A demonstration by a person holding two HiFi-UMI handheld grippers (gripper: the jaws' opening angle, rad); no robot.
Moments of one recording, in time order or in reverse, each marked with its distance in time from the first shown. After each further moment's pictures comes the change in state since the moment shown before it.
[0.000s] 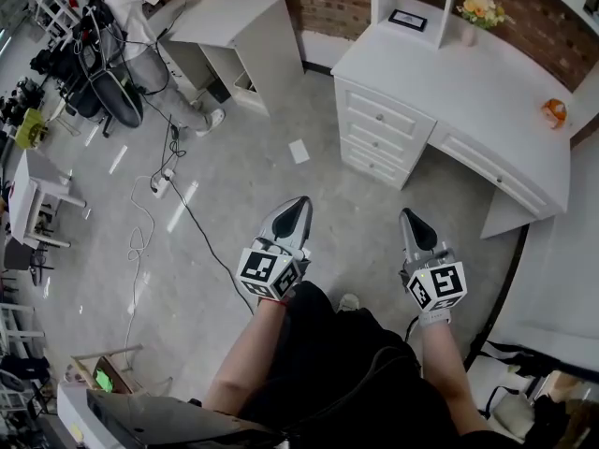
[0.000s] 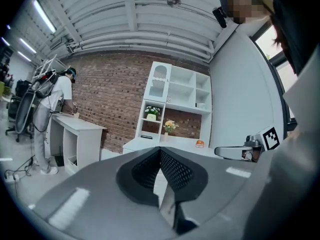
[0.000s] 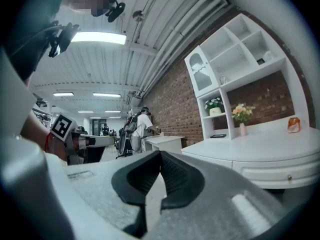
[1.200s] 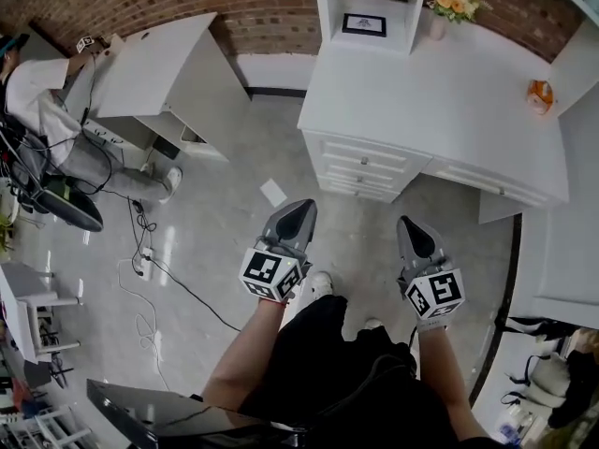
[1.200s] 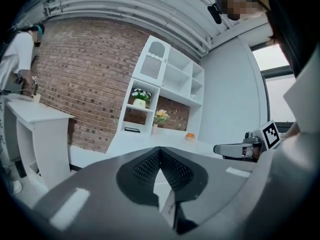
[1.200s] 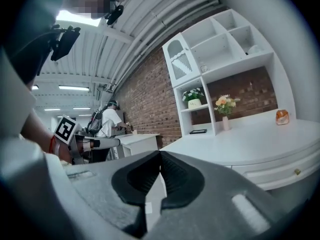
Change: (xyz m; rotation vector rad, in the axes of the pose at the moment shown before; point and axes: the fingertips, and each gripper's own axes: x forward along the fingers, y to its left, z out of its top) left arm 0.242 0.127 0.000 -0.003 0.155 -0.354; right arm 0.185 -0.098 -0.006 0.089 0.039 -0.314
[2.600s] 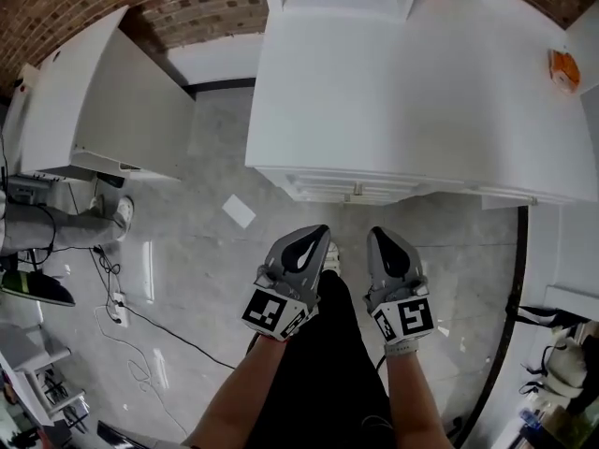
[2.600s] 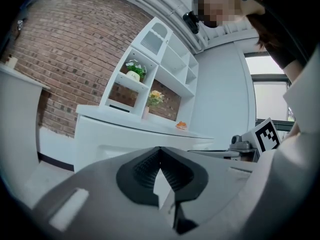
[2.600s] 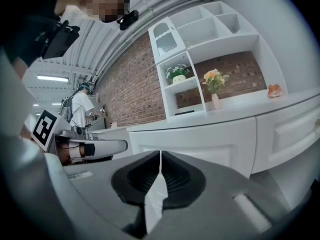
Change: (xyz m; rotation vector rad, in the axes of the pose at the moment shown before) left arm 0.158 0.066 -0.132 -0.048 0.040 -0.234; right arm 0.169 -0.063 -0.140 0.031 0.020 -0.196
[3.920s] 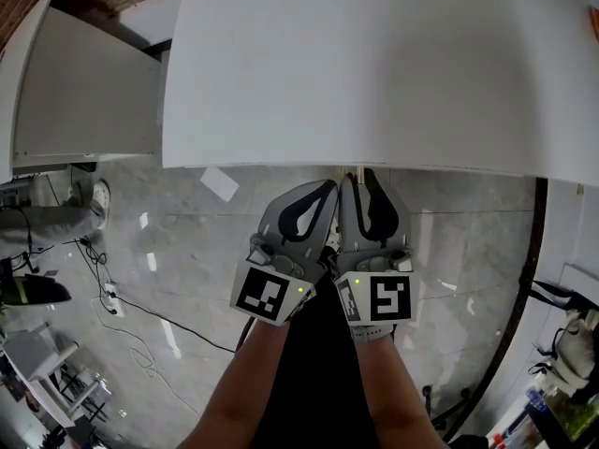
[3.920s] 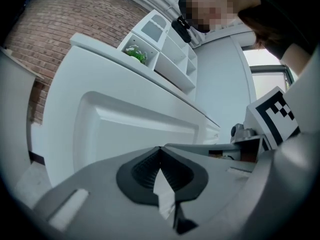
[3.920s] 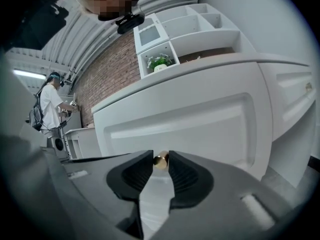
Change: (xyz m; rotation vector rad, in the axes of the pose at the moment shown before) left arm 0.081 0.056 -0.087 0.054 0.034 -0.025; right arm 0.103 -0.037 -0.068 0.087 -0.032 -0.212
